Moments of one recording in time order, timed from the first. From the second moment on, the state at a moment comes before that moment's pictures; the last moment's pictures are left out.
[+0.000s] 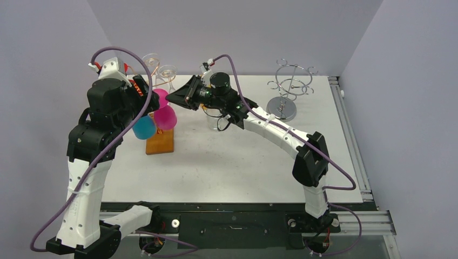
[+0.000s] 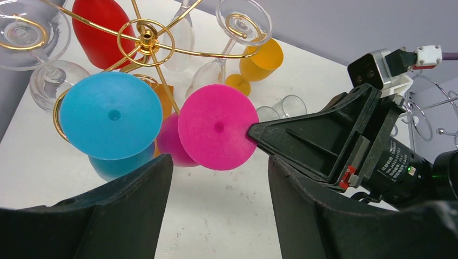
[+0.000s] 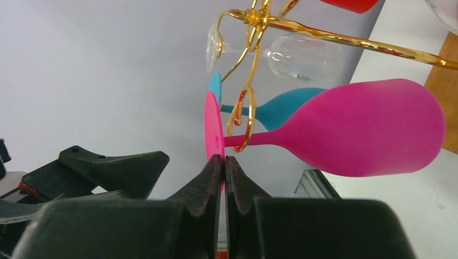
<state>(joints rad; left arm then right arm) -0.27 1.09 1.71 -1.00 -0.25 -0.49 0.86 1.97 1.85 0.05 -0.36 1.31</state>
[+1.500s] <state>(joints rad) -0.27 1.09 1.71 -0.99 -0.25 -0.49 0.86 2.08 2.03 -0.02 -0.29 1.29</state>
